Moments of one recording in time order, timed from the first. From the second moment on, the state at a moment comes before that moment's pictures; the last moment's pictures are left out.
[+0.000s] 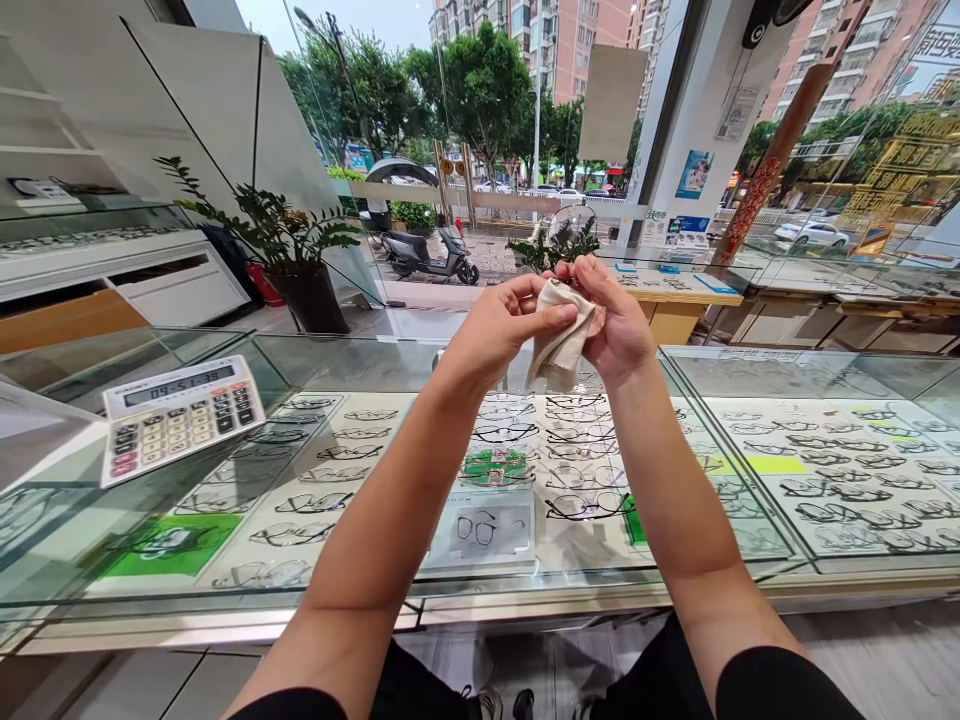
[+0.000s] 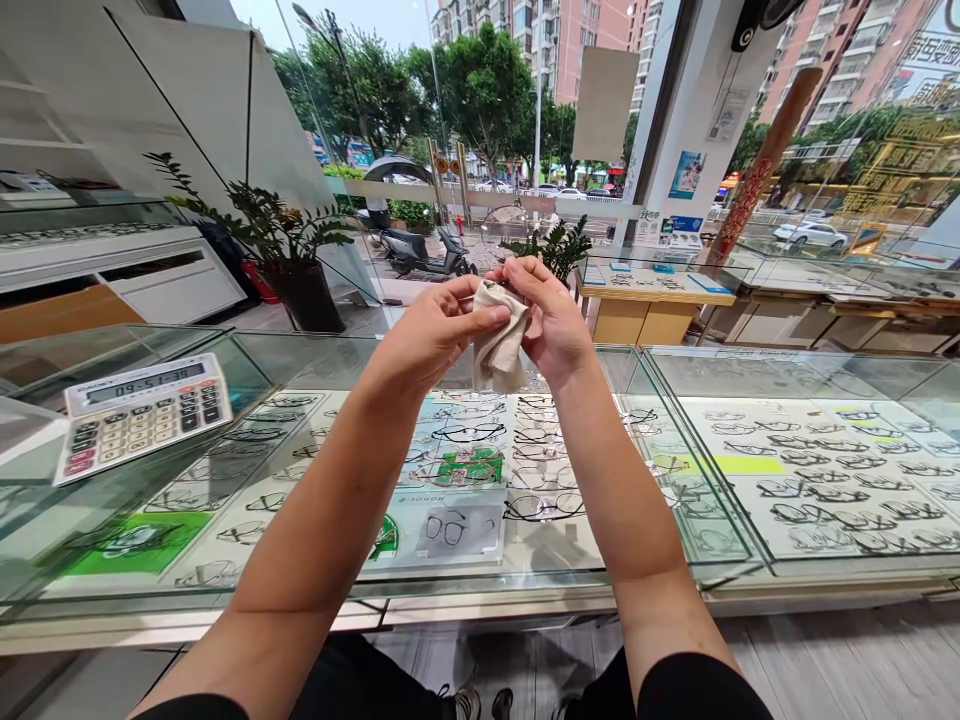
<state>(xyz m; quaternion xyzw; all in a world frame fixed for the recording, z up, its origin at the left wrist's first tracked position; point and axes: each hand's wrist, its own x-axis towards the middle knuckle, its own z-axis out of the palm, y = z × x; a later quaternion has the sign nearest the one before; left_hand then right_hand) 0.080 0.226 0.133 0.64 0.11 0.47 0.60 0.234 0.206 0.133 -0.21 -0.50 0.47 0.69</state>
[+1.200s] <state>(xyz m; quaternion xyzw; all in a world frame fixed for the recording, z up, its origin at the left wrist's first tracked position) 0.114 0.219 0.113 0.62 0.09 0.61 0.49 0.231 0.217 0.125 -0.17 -0.51 0.43 0.72</state>
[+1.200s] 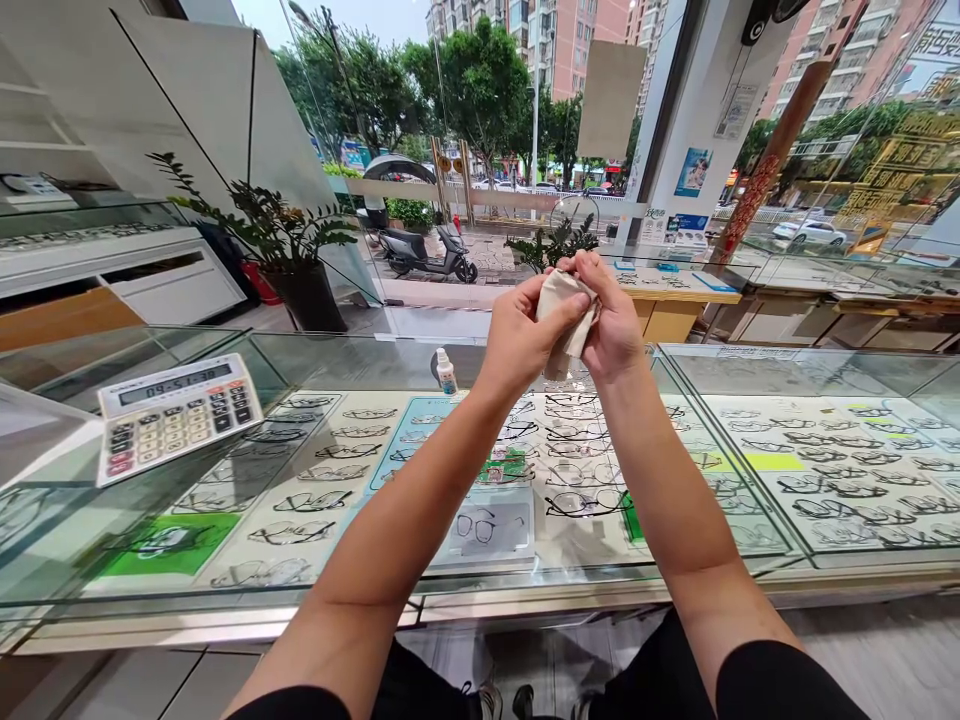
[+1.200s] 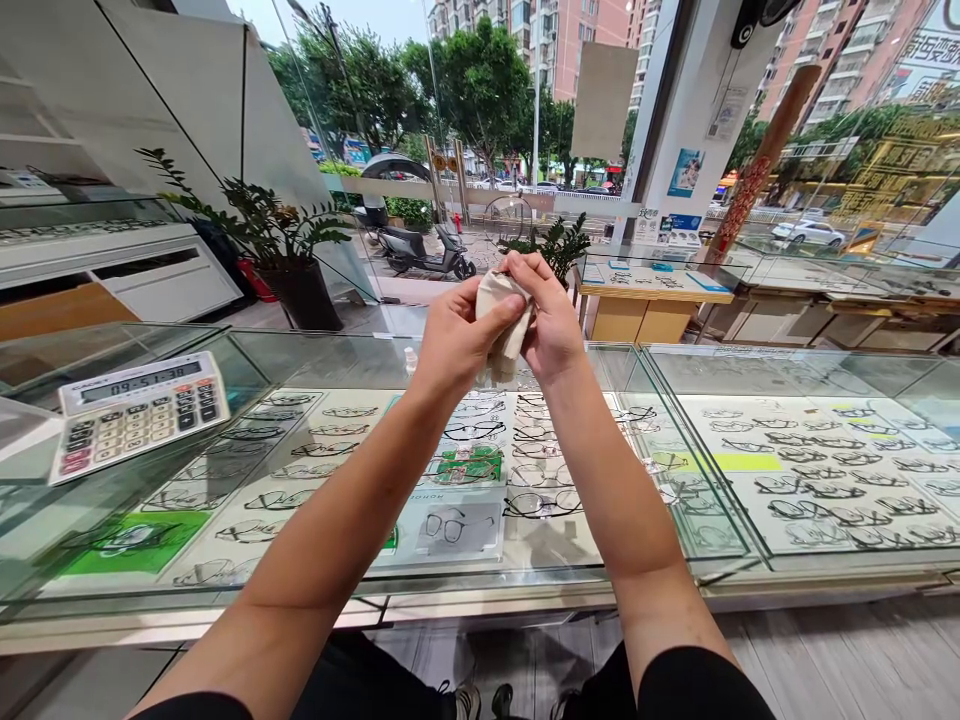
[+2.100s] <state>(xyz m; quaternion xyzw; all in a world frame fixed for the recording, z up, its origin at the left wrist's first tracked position) 0.067 0.256 0.128 0.63 0.17 0.54 0.53 0.258 0.193 0.145 -0.29 -0.58 0.39 0.66</state>
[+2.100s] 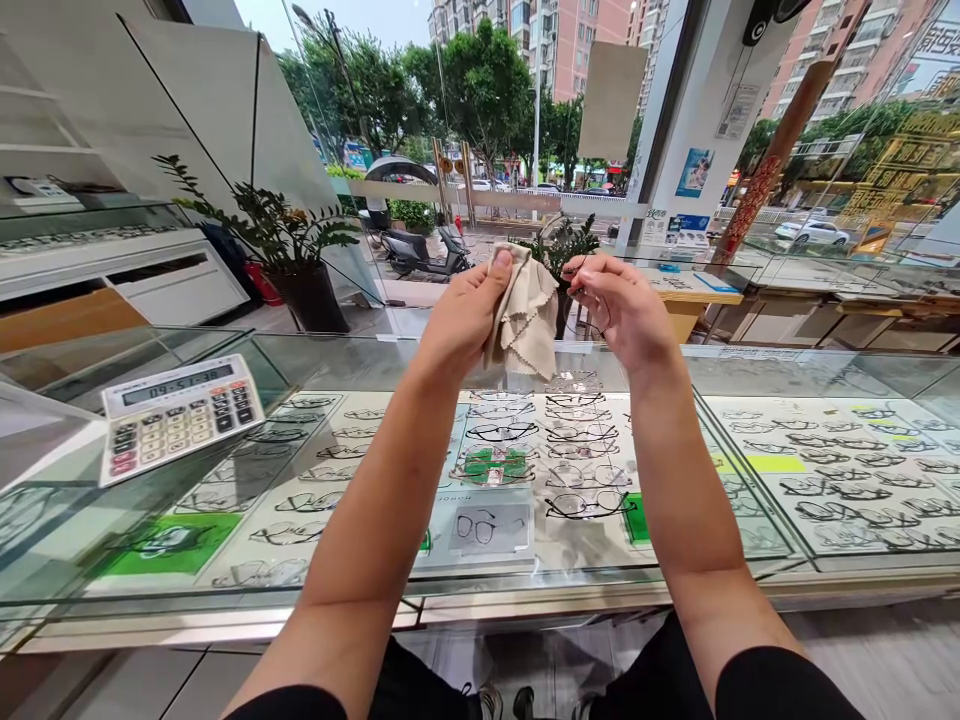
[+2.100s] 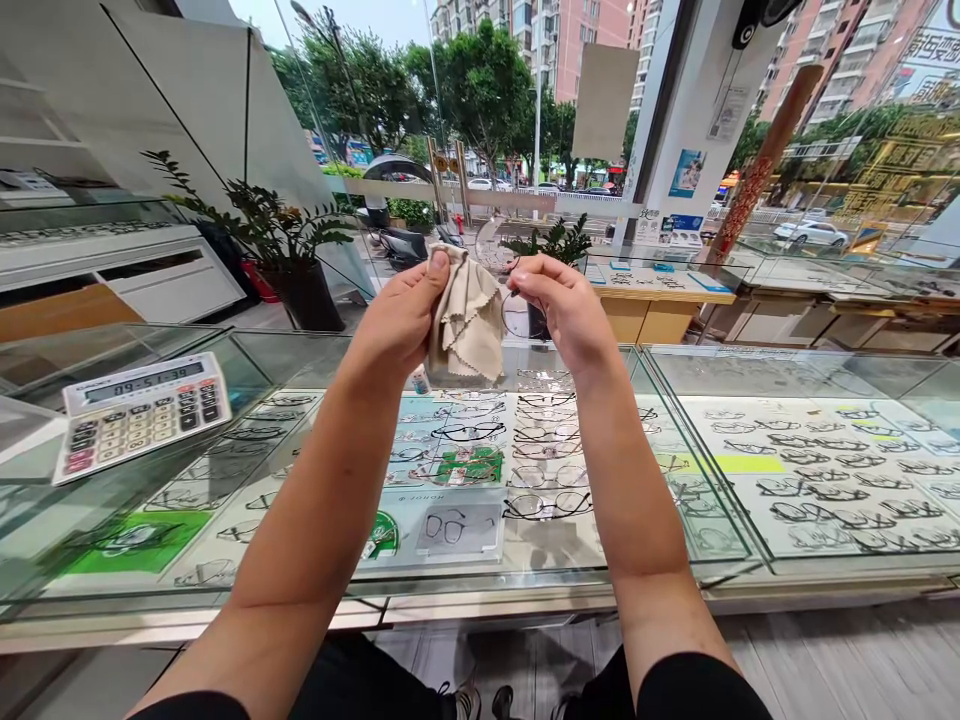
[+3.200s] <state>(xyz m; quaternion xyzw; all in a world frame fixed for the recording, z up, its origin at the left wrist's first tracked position) 0.061 0.267 0.128 0.61 0.18 0.59 0.50 0.248 0.201 0.136 -0.30 -0.62 0.48 0.54</state>
